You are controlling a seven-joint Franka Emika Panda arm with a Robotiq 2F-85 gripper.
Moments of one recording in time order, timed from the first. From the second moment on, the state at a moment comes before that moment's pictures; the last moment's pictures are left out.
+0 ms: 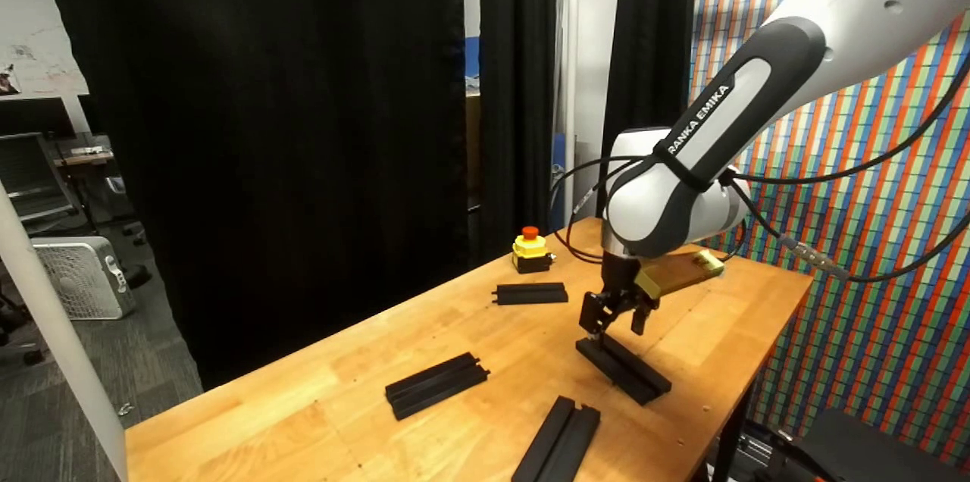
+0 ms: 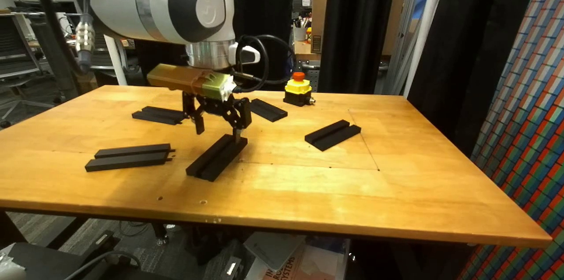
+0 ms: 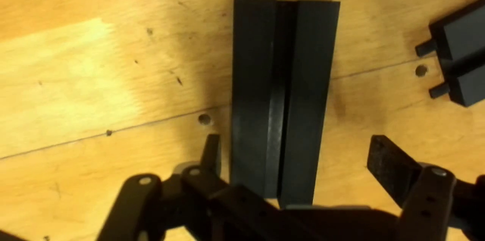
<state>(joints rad) 0.01 -0.02 0.03 -2.63 0.07 2.63 0.04</state>
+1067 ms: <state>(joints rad) -0.17 0.09 -0.15 -2.41 -0.01 2.62 0.12</state>
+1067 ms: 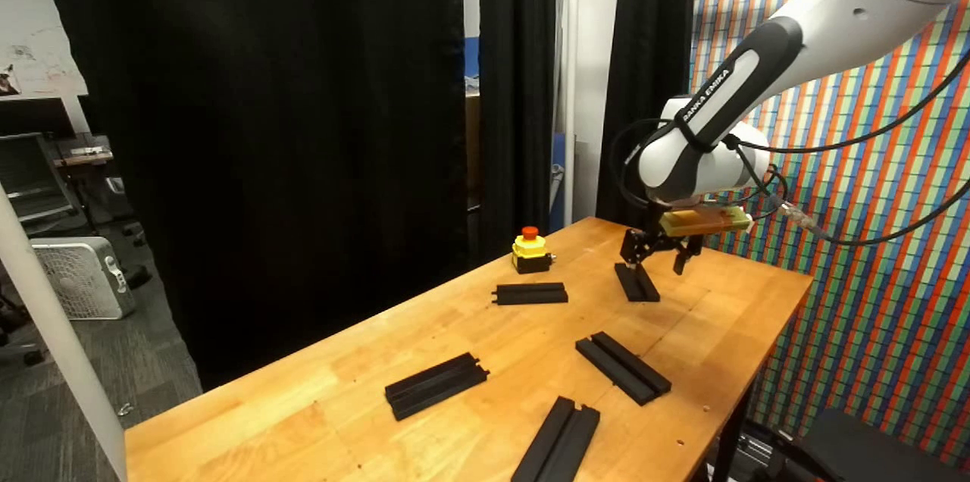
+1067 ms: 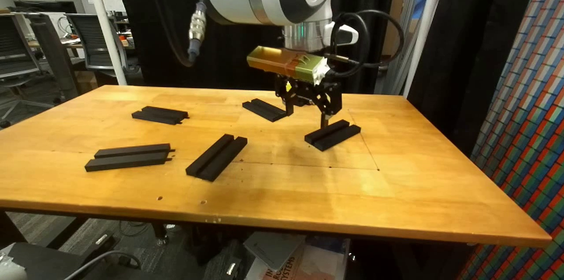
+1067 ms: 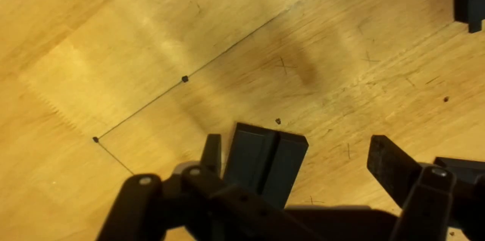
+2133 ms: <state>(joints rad) -0.23 0.45 -0.15 -2.08 0.07 2.61 0.09</state>
